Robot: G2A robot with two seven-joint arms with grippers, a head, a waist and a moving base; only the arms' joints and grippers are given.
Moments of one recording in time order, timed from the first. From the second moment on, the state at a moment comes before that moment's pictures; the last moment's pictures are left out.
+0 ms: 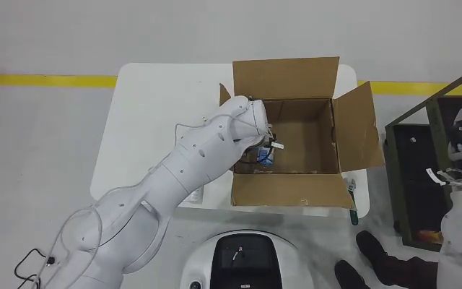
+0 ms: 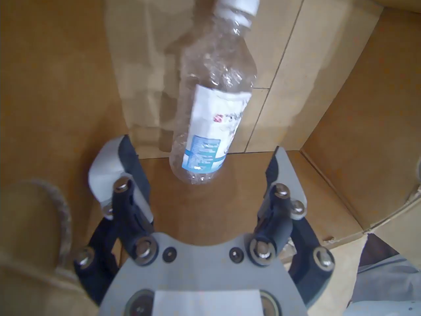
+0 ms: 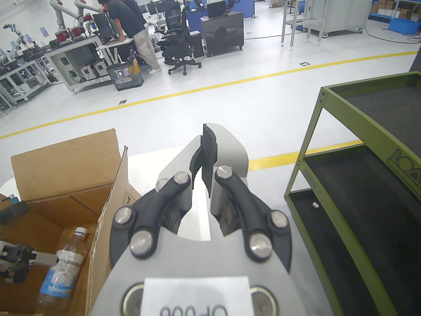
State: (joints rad) left arm 0.16 -1.61 -0.46 -0.86 0.23 0.78 -1.04; right arm -1.46 -1.17 2.00 -2.07 -0.92 0.02 0.23
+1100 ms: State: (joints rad) left arm 0.50 -1.27 -0.88 -1.87 0.50 0.72 -1.10; right arm -1.46 -1.17 2.00 -2.07 -0.92 0.02 0.23
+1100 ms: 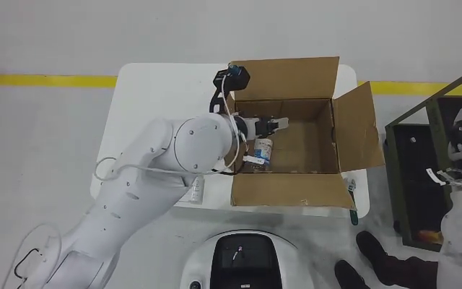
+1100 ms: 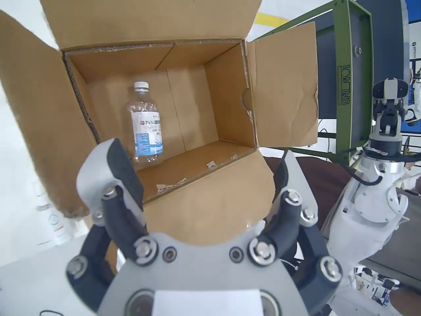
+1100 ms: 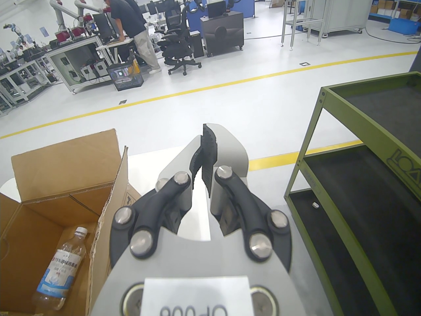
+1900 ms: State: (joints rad) left arm 0.55 -1.22 -0.92 -1.95 0.64 0.65 -1.16; right arm -1.46 -1.17 2.00 -2.07 -0.92 0.02 0.23
